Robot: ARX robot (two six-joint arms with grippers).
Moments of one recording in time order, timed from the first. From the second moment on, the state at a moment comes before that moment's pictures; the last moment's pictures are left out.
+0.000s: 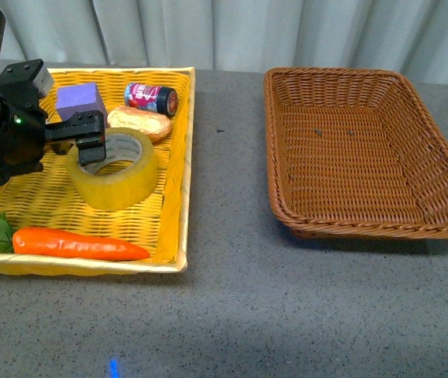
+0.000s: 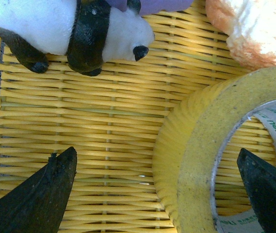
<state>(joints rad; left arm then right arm) 0.02 2.15 1.11 0.14 0.03 -0.16 0.00 0.00 0.01 0.00 0.00 -0.01</state>
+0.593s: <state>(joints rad) 0.01 2.16 1.12 0.13 0.03 -0.19 0.00 0.00 0.01 0.00 0.00 -0.01</state>
